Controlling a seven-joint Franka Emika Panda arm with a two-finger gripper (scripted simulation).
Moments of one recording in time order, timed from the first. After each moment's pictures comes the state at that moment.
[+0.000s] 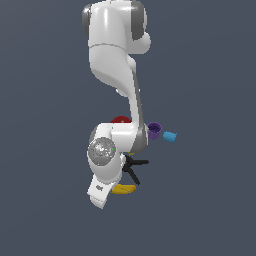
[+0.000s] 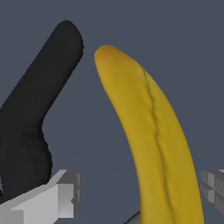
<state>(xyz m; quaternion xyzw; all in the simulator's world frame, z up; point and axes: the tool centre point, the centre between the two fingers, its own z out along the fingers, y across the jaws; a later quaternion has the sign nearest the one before) 0.144 -0.065 0.034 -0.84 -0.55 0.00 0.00</state>
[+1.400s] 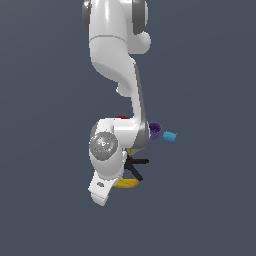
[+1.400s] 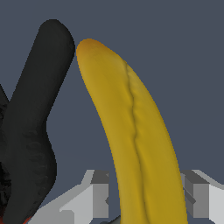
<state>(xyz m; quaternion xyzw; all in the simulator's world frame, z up) 0.139 -0.058 0.052 -0.84 -0.55 0.00 0.00</state>
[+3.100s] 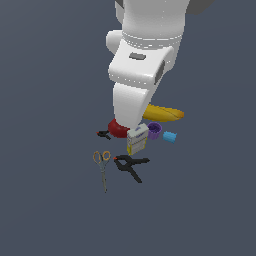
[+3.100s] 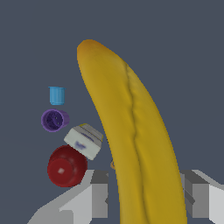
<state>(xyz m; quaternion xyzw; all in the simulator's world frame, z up) 0.070 0.036 0.385 -0.84 -0.55 0.00 0.00</state>
